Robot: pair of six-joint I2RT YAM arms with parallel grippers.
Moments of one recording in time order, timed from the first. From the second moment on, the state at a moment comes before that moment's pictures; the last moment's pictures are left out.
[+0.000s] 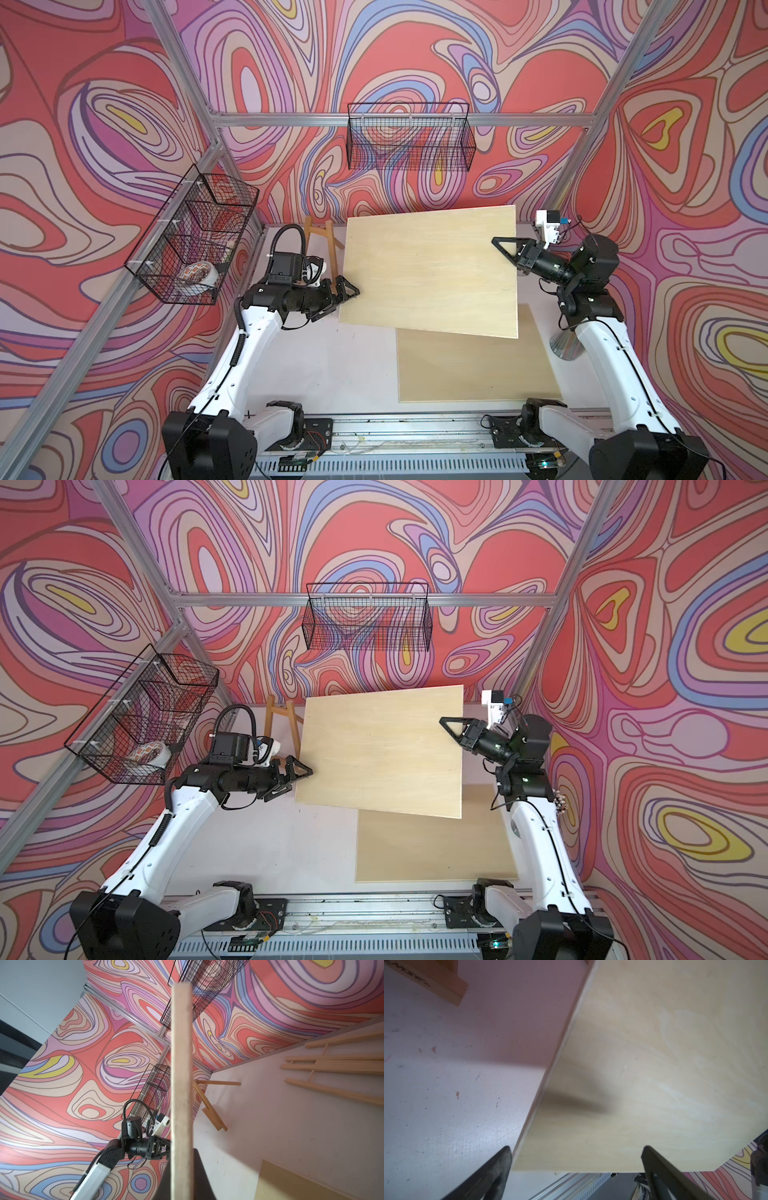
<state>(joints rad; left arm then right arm) -0.09 1.19 1.07 -0.84 0.64 -0.55 -0.12 1.08 1.00 0.07 -1.04 0.91</state>
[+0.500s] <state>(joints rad) -0.06 1.25 0.96 -0.58 0.83 -0.62 -0.15 1.16 0.86 0.47 -1.19 1.08</state>
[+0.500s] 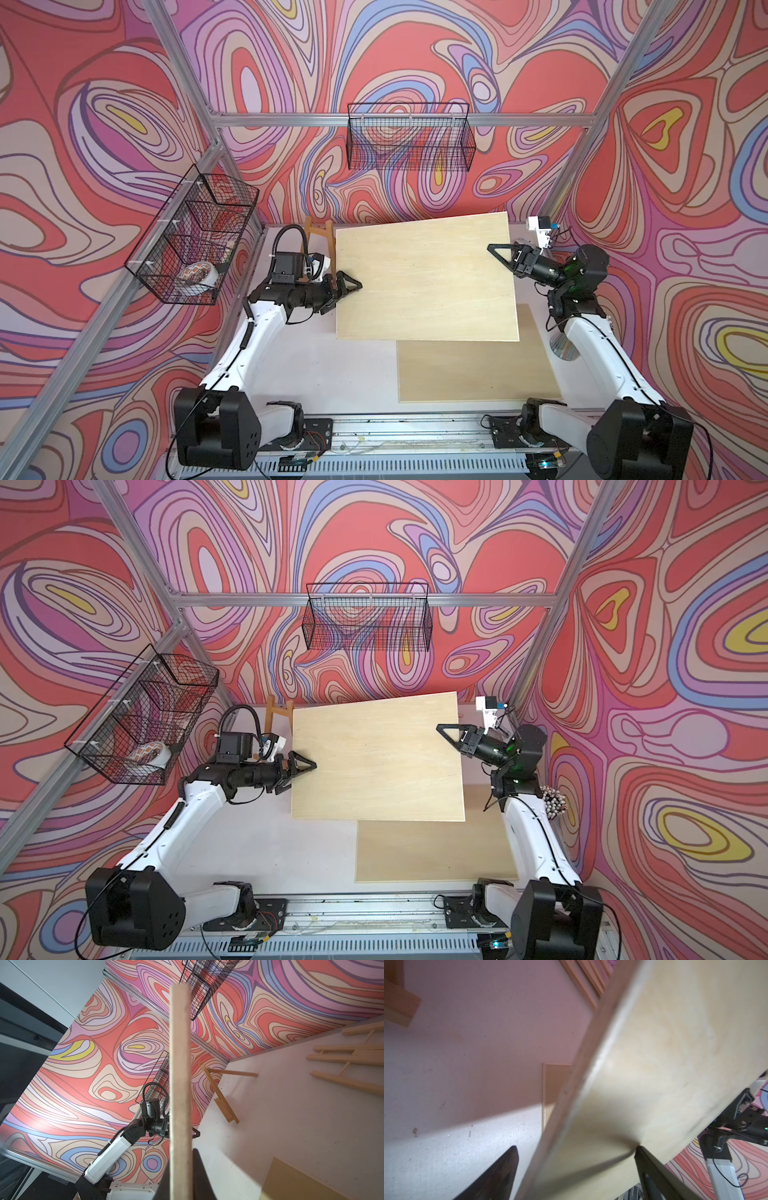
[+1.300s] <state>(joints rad) -0.05 1.21 0.64 0.22 0.97 -1.13 -0.21 1.40 0.93 0.45 -1.26 1.08</state>
